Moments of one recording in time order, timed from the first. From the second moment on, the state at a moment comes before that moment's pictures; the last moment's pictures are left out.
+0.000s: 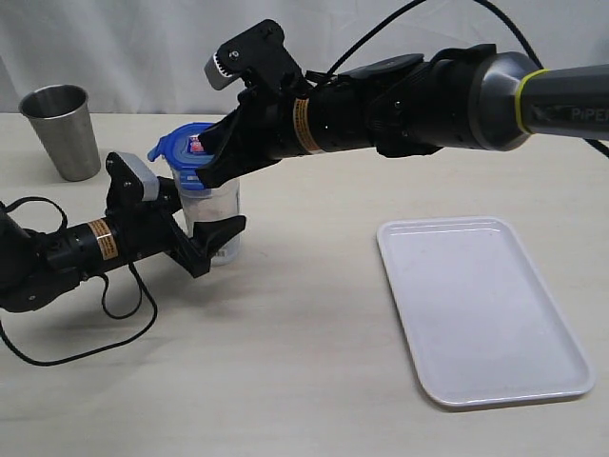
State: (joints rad) left arm -0.15 2.27 -0.86 0.81 -1.21 -0.19; right arm 0.56 1.98 -1.42 -1.68 -0.37 1.48
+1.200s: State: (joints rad) left arm -0.16 2.27 -0.93 1.14 -1.21 -0.23; right arm 0.47 1.87 -1.70 -0.03 0.85 -0.24
